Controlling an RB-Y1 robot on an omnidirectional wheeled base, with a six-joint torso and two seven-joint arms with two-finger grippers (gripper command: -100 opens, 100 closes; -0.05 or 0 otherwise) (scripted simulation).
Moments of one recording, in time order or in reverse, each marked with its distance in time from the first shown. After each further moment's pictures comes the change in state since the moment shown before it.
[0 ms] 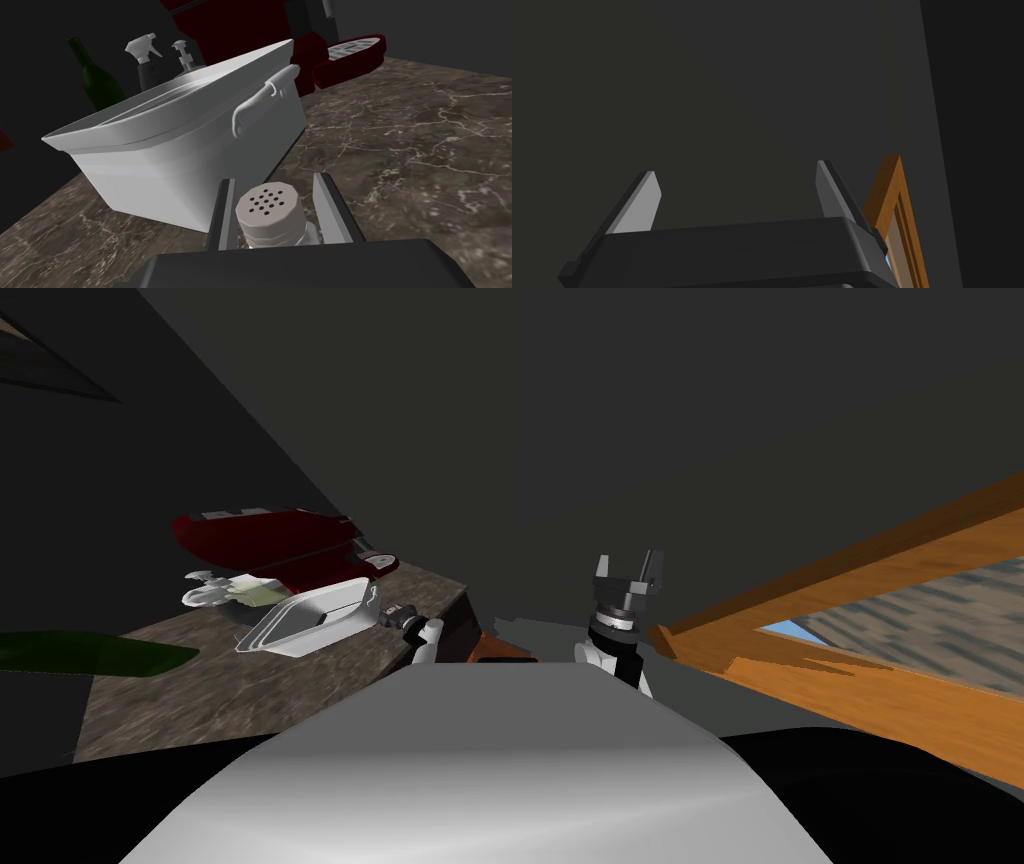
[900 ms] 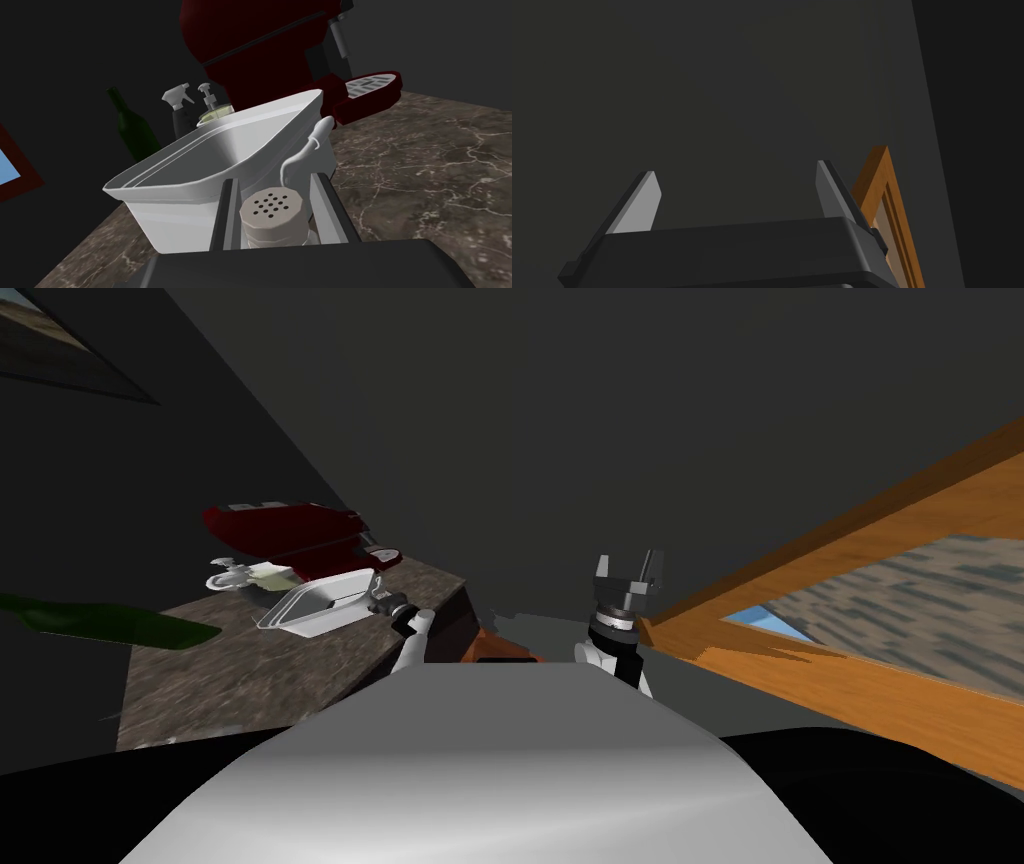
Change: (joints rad) left arm -0.071 0.119 -0.005 0.009 -0.021 0.035 -0.051; right arm 0.000 0.000 0.000 0.000 0.000 0.000 0.000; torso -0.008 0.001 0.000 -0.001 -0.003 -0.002
